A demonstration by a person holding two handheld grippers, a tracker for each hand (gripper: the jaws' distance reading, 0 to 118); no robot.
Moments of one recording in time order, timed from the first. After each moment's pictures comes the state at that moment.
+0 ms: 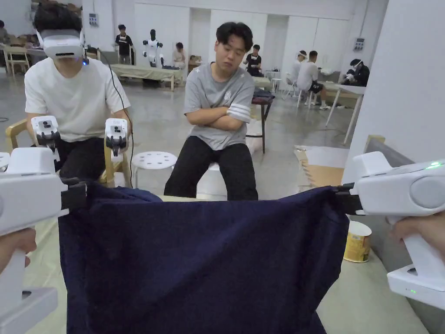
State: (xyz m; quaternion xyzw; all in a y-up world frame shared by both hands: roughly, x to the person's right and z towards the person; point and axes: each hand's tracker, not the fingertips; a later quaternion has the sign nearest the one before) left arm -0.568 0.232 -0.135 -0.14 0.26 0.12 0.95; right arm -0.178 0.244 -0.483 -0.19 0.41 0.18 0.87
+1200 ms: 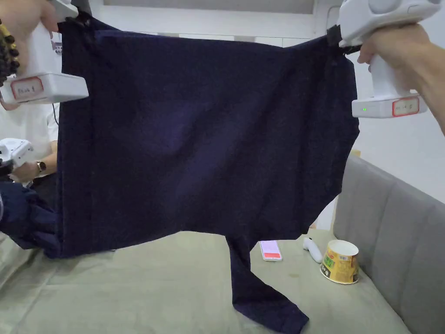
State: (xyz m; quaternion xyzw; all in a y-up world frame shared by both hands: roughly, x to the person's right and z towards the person) left arm -0.643 0.463 -0.316 -0.04 0.26 0.14 0.96; right arm -0.253 0.457 -0.581 -0.06 0.25 0.11 0.96
